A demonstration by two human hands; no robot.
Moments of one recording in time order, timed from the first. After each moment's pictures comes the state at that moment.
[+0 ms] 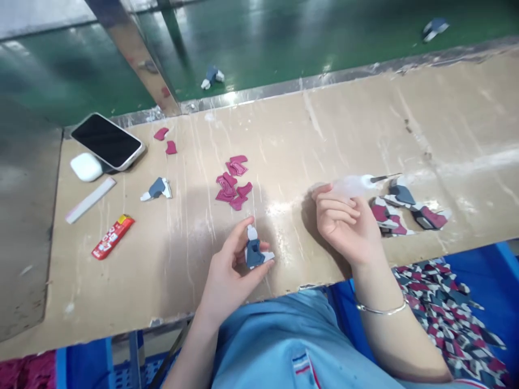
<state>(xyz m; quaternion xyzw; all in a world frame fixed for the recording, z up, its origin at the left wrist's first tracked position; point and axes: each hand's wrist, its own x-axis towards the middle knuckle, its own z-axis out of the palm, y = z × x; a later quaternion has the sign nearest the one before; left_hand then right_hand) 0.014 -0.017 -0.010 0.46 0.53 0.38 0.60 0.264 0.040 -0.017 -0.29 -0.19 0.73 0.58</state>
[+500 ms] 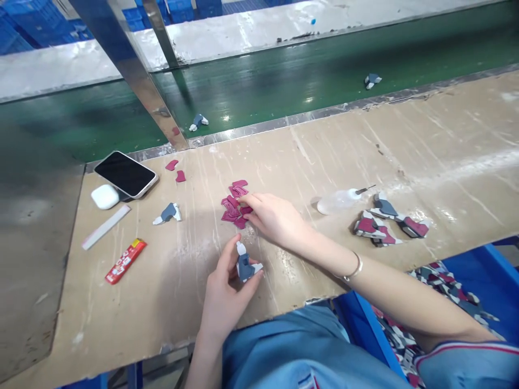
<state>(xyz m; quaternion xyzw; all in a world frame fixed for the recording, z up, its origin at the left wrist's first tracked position) 0.005 -0.014 0.009 0.44 0.63 0.34 0.55 0.168 0.100 0.015 -0.56 -0.77 0.27 0.13</state>
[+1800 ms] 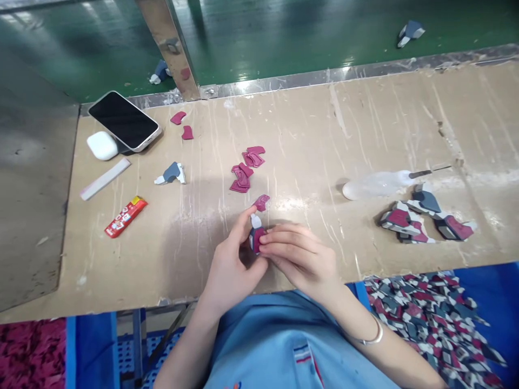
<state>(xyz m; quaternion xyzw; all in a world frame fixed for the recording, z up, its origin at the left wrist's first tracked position) 0.005 -0.014 0.004 0.50 0.57 0.35 0.56 0.188 -0.002 -0.020 -0.35 -0.76 0.27 0.48</state>
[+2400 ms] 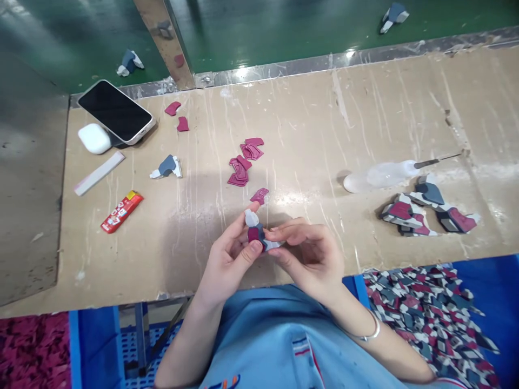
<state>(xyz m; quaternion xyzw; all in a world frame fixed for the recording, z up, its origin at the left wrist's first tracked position) 0.004 -0.016 0.003 0.31 0.47 0.43 0.71 0.171 -0.018 -0.019 -0.39 -0.58 0.42 0.58</state>
